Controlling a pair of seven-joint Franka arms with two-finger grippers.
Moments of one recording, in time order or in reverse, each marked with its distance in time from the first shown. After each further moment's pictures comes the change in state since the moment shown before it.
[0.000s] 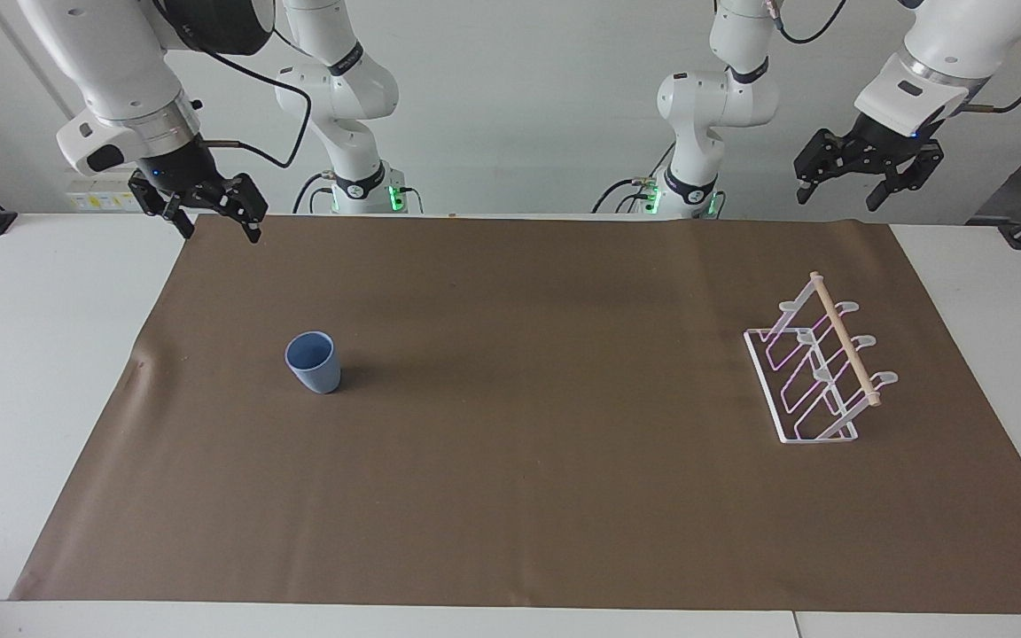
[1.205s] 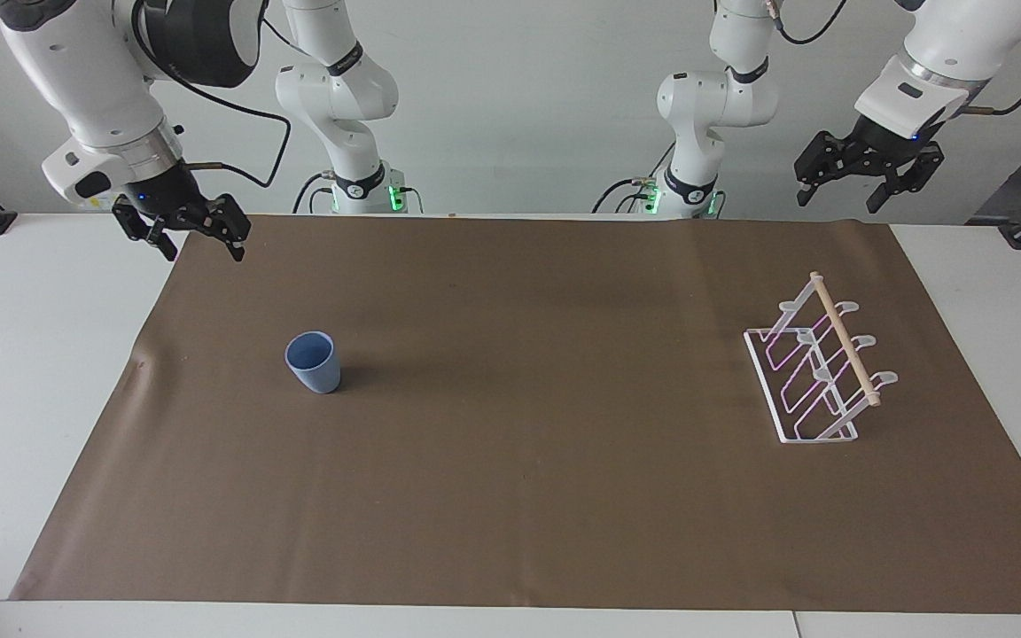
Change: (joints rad) left arm 0.001 -0.001 0.001 -0.007 0.000 0.015 0.000; right arm -0.056 0.013 -0.003 -0.095 0.001 0.149 -0.150
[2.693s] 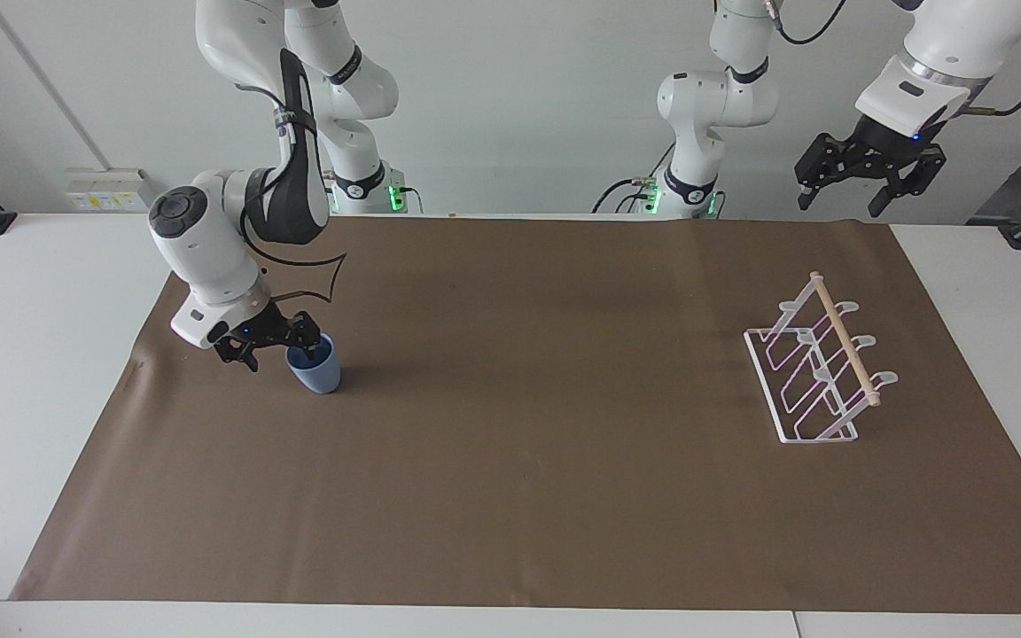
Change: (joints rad) left arm -0.001 0.000 -0.003 -0.003 0.000 0.033 0.000; right arm 0.045 0.179 0.020 -0.327 0.064 0.506 -0.182
